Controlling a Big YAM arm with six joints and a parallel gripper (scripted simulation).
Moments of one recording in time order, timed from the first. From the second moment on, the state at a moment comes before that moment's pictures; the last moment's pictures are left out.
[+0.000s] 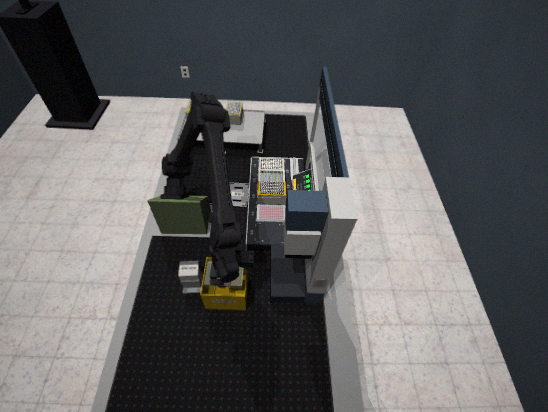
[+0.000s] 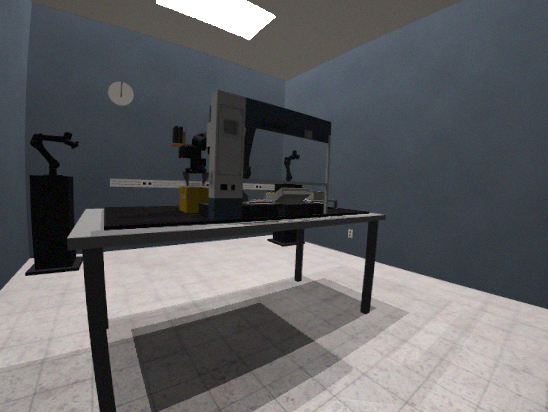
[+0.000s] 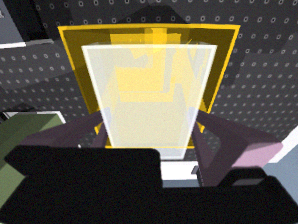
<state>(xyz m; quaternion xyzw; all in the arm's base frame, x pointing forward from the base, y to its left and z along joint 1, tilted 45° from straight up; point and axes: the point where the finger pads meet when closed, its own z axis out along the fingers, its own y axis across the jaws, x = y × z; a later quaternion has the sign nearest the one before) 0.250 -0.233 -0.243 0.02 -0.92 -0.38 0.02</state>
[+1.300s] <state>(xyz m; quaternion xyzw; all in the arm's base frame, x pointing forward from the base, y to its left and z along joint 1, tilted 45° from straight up) 0.250 -0.228 -0.248 0.02 -0.92 -0.38 0.02</state>
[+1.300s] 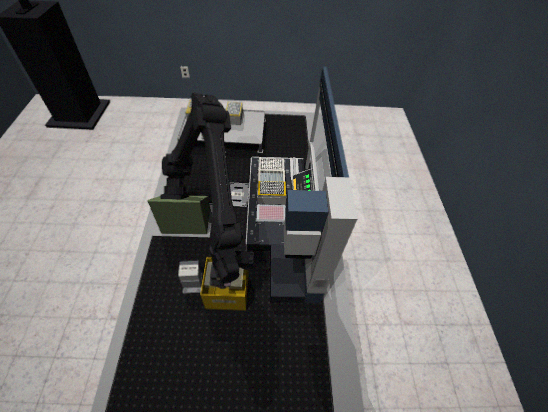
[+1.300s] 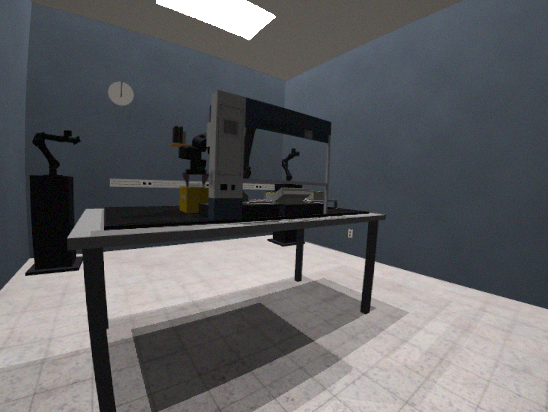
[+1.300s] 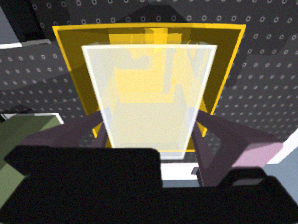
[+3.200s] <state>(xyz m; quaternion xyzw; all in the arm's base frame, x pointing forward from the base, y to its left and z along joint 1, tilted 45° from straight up) 0.249 -0.225 -0.250 0.02 -0.92 -0.38 0.02</state>
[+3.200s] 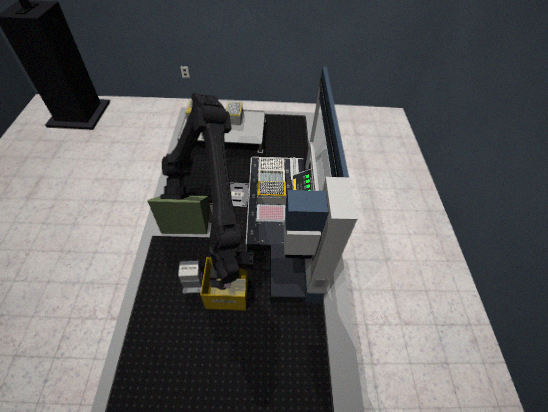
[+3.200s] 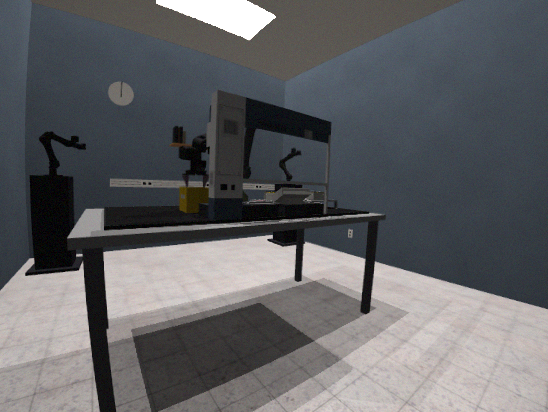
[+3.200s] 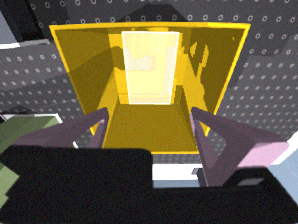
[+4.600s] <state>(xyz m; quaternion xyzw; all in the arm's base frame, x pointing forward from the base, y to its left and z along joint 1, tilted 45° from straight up) 0.252 -0.252 -0.224 0.02 -0.92 -0.38 0.02</state>
